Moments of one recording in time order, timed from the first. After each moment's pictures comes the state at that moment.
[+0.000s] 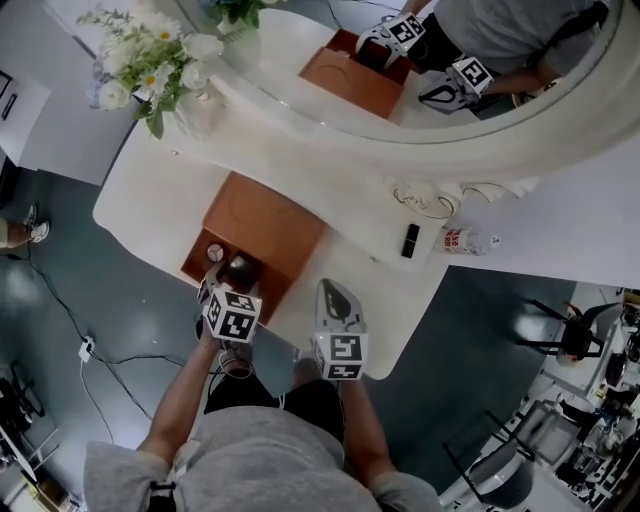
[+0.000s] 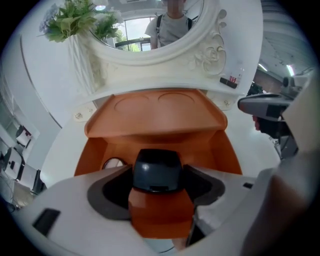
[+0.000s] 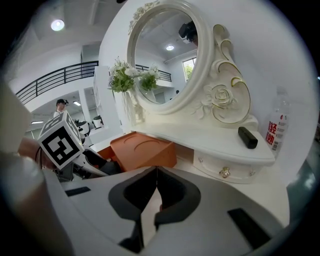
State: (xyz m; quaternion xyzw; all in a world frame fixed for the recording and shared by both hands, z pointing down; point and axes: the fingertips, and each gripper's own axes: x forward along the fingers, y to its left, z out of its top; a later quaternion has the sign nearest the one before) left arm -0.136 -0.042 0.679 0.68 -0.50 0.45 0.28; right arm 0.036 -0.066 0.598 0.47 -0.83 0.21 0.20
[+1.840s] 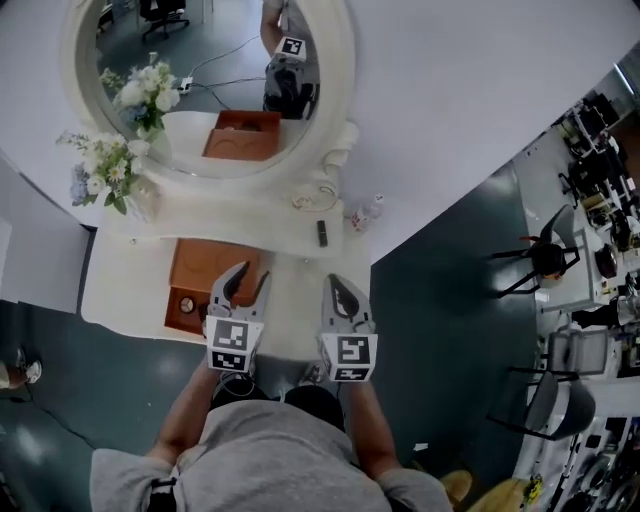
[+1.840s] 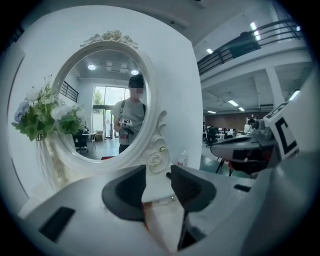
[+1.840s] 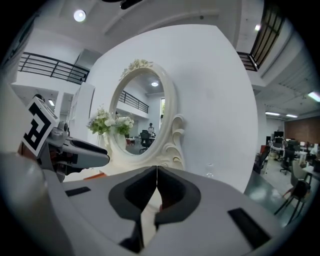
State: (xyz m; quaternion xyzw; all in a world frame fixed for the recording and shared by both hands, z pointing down) left arm 0.022 -0.069 0.419 0.90 -0.41 0.16 0.04; right arm 0.152 -0.026 0.404 0.66 -0.74 0.06 0.10
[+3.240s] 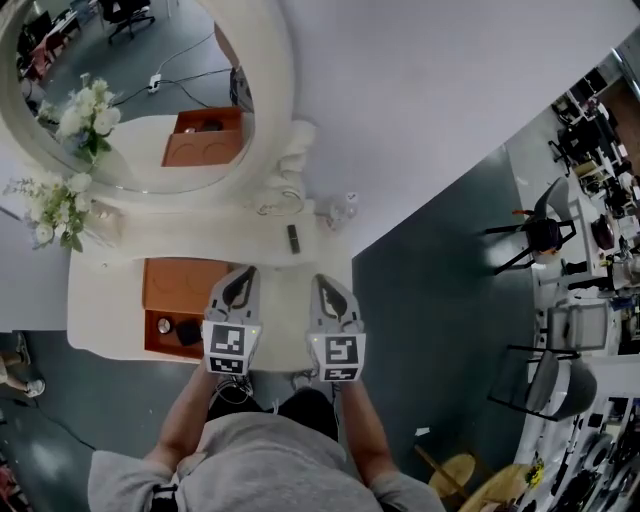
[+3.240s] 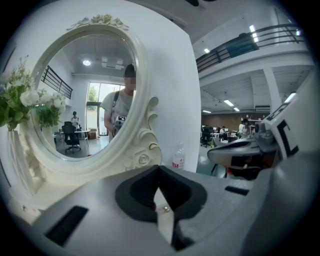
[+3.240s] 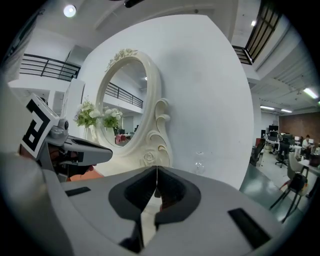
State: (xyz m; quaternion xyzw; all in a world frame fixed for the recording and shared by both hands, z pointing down) left arm 0.097 -0.107 0.450 0.91 -0.38 0.17 0.05; right arm 0.208 -0.059 0.446 0.68 -0.72 0.09 0.11
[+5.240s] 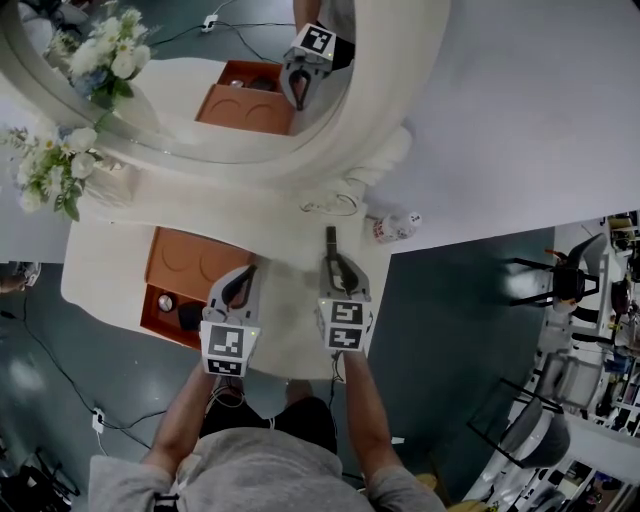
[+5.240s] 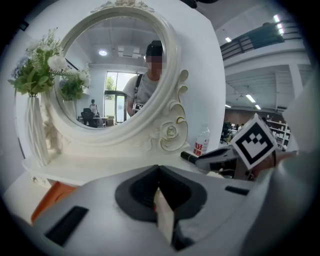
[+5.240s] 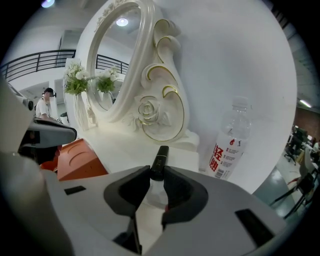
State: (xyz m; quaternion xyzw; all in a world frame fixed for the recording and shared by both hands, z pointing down) left arm 0.043 -0.141 0.533 0.86 -0.46 0.20 0.11; right arm 0.198 -0.156 0.584 0.61 -0.74 0.20 0.22
